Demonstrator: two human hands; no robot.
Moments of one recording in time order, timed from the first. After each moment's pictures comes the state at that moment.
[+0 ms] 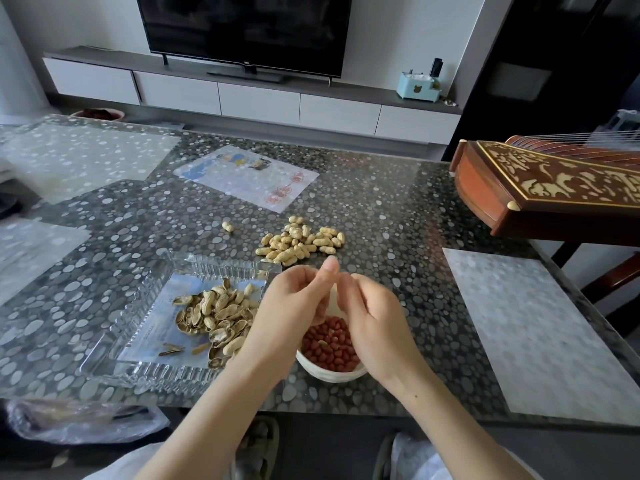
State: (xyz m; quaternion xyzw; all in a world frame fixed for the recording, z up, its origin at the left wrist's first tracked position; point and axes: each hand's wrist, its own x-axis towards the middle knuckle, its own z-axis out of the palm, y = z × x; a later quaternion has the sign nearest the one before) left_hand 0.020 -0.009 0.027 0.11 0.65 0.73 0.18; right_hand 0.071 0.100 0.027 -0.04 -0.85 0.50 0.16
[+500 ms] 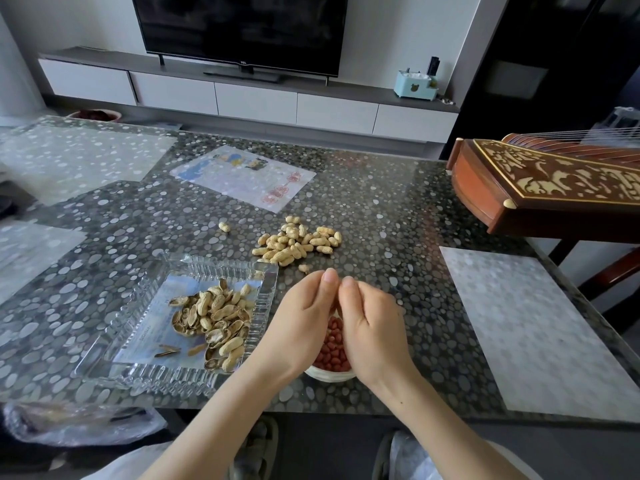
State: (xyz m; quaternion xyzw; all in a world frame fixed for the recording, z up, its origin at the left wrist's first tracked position) left_hand 0.031 -0.001 0.025 0.22 0.72 0.65 0.11; right_hand 0.072 0.096 0.017 -0.07 -0.86 0.44 0.25
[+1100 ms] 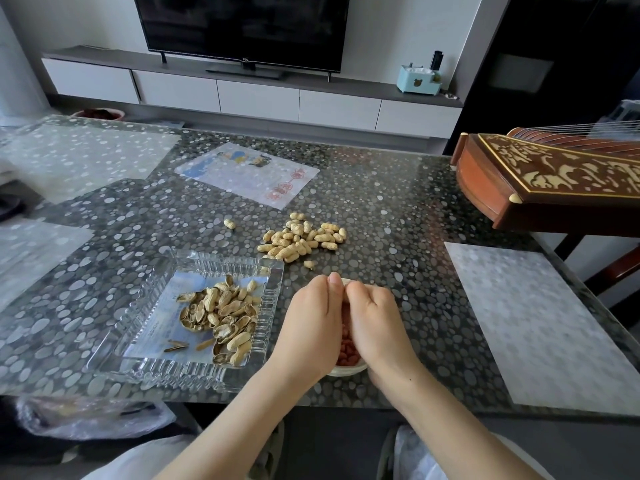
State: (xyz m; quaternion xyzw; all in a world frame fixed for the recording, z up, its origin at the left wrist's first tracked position) left_hand 0.034 0.005 0.010 0.22 0.81 0.54 -0.01; right_hand 0.062 0.092 0.013 -0.16 -0.79 0.58 0.13
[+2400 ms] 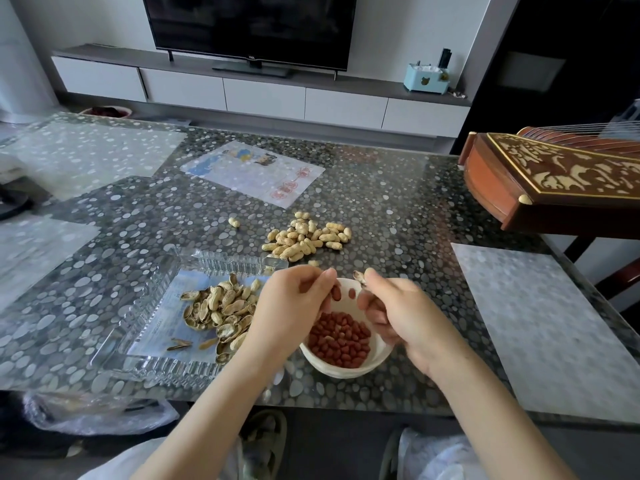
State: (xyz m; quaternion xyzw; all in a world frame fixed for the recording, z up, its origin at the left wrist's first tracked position) left_hand 0.014 -0.014 0.021 0.15 0.79 0.59 0.07; right_hand 0.064 0.126 0.036 -0.21 -0.76 0.61 -0.03
